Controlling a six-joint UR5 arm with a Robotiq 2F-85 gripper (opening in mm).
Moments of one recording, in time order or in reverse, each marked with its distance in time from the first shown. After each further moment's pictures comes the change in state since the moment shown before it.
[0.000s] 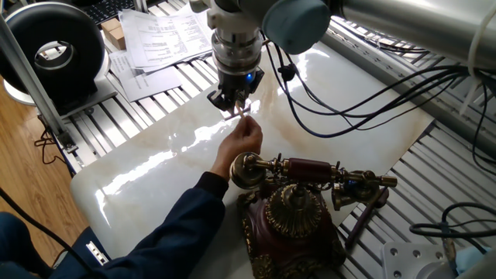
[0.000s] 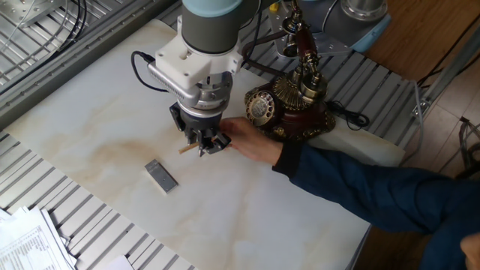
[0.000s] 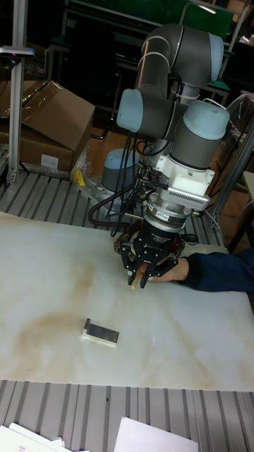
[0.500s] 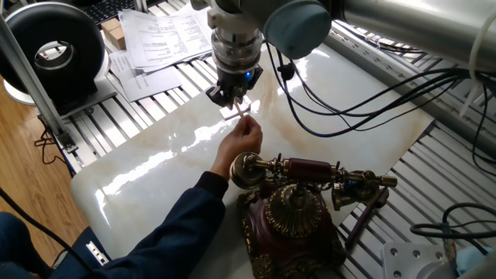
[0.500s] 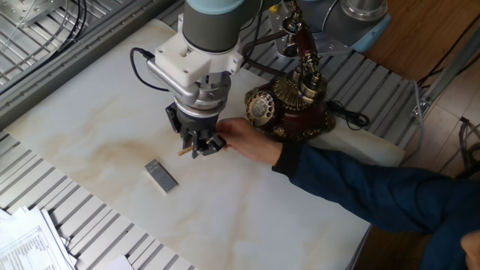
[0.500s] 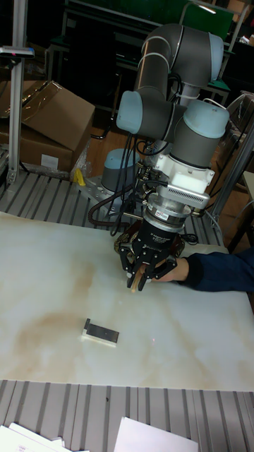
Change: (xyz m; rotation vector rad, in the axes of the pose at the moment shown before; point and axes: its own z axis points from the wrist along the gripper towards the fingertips) arm -0.009 -0.003 -0.001 0.008 -0.034 0.021
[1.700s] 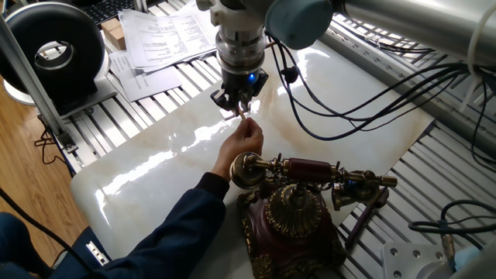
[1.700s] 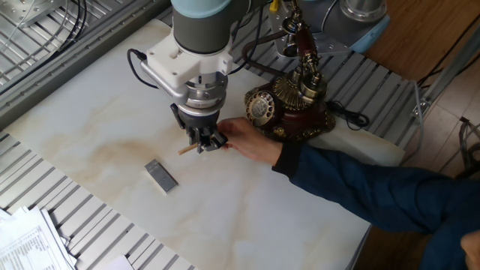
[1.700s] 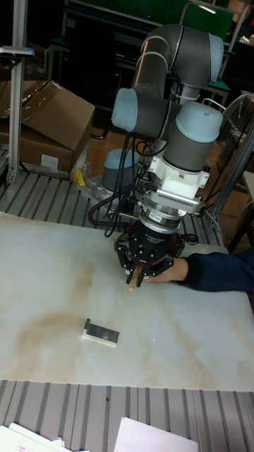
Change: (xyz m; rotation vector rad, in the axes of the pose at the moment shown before) arm 0.020 -0.002 0.005 -0.026 0.091 0.068
